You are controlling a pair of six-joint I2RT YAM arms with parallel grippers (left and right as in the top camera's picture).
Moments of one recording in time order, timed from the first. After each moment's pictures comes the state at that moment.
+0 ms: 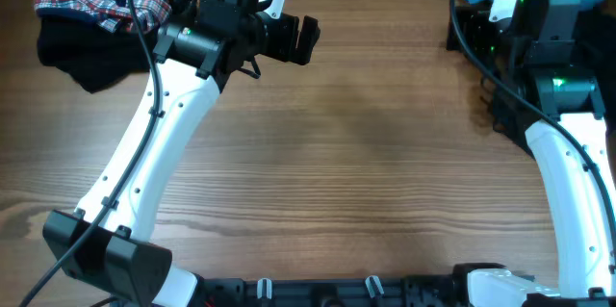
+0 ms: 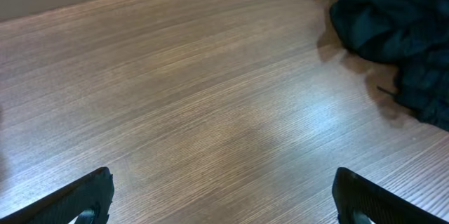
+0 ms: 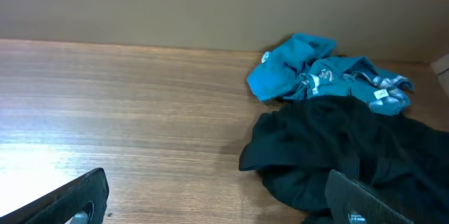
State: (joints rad) left arm -0.39 1.68 1.70 -0.82 0.18 -0.06; right arm 0.03 1.39 1.36 -0.56 0.09 -0.07
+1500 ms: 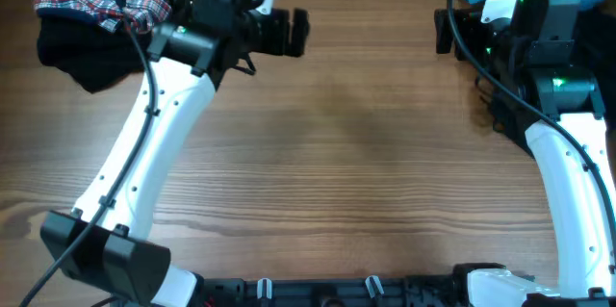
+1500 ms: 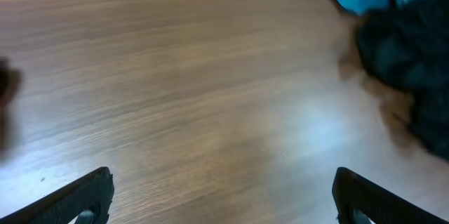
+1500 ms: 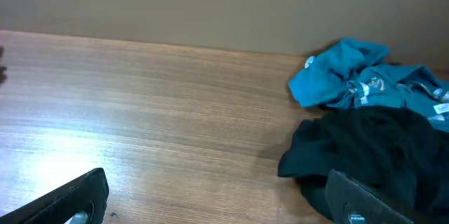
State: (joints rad) left arm -0.35 1.68 1.70 -0.83 0.12 -0.20; right arm 0.03 1.39 1.36 -0.57 -0.06 -0.07
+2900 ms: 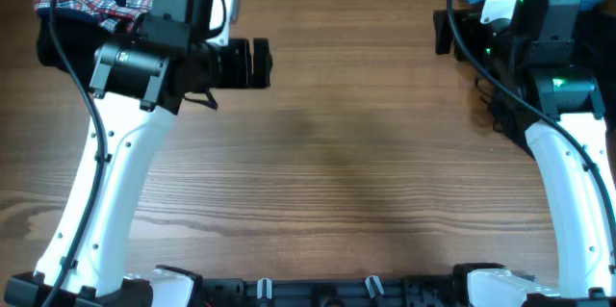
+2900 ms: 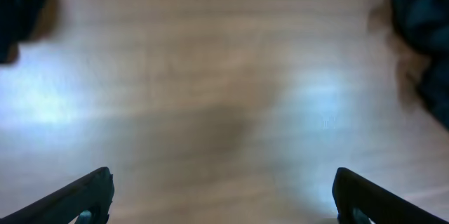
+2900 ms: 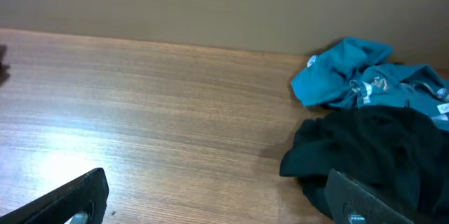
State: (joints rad) left arm -0.29 1.52 1.70 -1.20 0.12 -0.25; right arm 0.03 1.39 1.36 -0.57 -0.07 -0.07
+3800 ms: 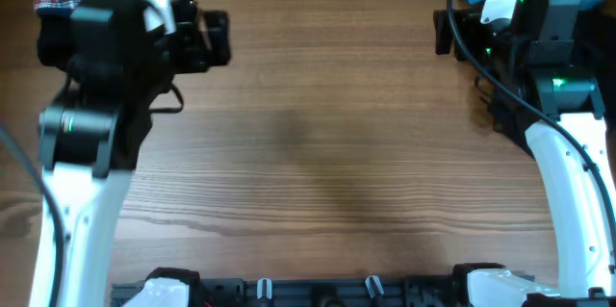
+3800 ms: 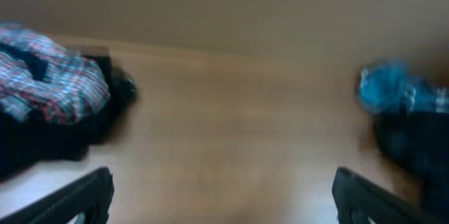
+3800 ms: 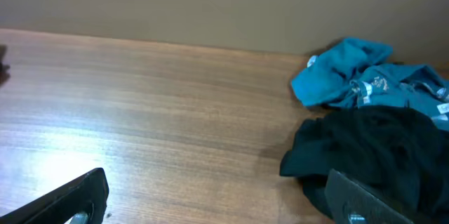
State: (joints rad) left arm -0.14 1.24 1.46 -0.72 0.05 -0.25; right arm 0.03 1.39 1.36 -0.57 -0.07 -0.07
